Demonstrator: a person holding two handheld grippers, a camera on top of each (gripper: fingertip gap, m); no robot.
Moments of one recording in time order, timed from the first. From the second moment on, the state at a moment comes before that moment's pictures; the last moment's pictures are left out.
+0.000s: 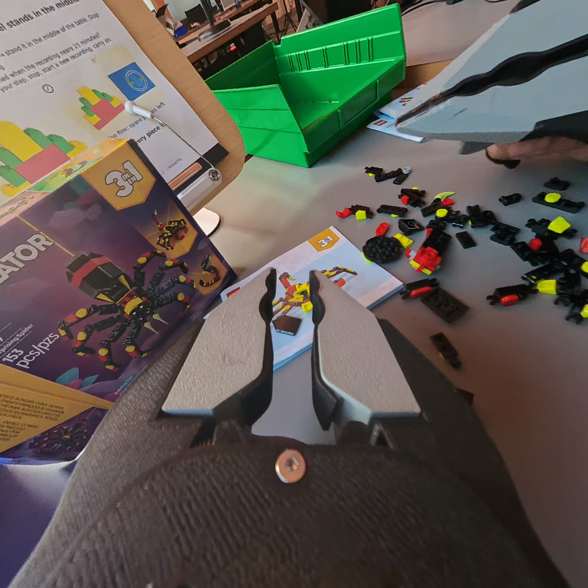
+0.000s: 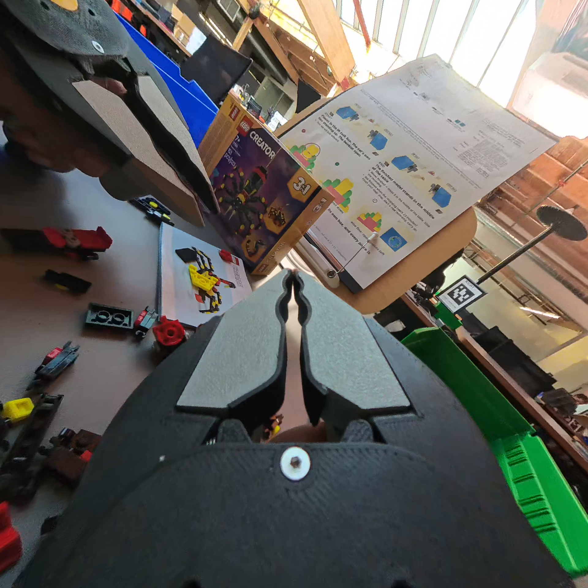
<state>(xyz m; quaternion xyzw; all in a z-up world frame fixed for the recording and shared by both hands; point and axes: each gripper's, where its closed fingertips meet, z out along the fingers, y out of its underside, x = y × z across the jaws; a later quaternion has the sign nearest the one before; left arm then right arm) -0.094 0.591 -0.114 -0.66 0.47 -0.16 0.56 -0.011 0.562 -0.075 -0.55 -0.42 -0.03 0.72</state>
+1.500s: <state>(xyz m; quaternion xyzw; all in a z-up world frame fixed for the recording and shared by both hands) -0.106 0.608 -0.099 -0.67 0.41 -0.13 0.61 0.039 0.611 -0.068 -0.57 -0.34 -0.09 0.74</state>
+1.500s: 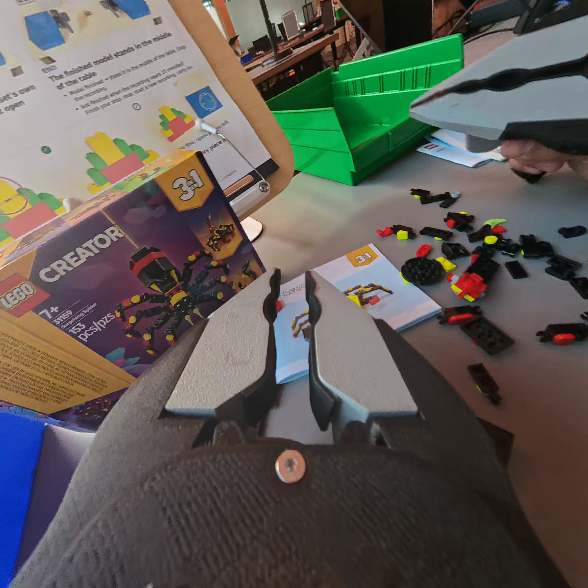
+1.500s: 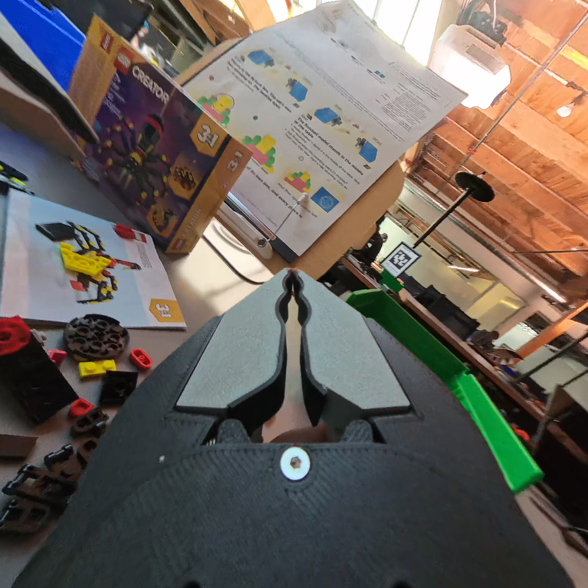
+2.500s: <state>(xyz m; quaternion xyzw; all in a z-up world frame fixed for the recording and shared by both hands) -0.098 0.592 -0.099 -0.65 0.43 -0.14 0.61 -0.004 0.572 -0.081 -0.63 -0.37 0.14 0.66</state>
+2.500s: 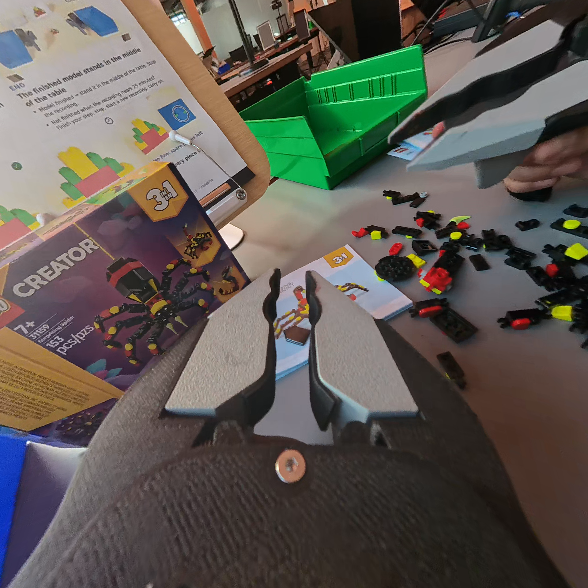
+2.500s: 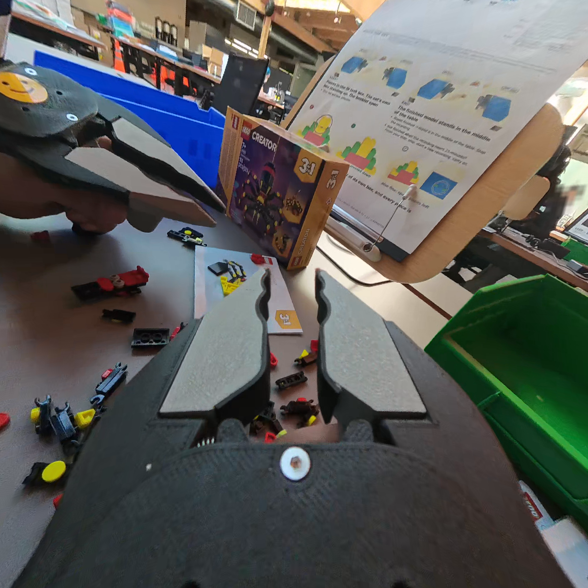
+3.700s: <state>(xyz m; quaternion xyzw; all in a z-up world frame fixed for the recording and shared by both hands) -0.093 0.569 -0.102 -0.65 0.45 -0.20 0.57 -0.013 0.530 -0.120 -0.67 -0.48 0.22 0.51</state>
